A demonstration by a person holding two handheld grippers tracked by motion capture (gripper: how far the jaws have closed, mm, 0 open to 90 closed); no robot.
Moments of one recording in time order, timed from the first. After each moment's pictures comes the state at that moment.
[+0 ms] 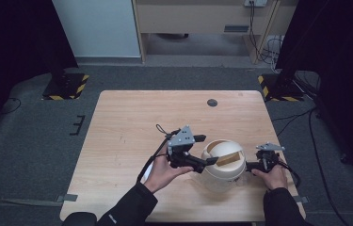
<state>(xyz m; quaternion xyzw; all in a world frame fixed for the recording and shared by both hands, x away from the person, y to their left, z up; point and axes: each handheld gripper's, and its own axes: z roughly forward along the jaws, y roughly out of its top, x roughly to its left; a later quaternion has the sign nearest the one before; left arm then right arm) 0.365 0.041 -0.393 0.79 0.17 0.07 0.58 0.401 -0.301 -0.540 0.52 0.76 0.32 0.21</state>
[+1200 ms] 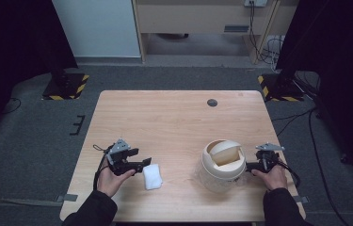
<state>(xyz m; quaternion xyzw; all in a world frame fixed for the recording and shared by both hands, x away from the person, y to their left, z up) 0.369 0.216 -0.490 0.78 0.42 0.11 0.45 0.401 -0.301 -0.540 0.52 0.76 0.32 0.21</state>
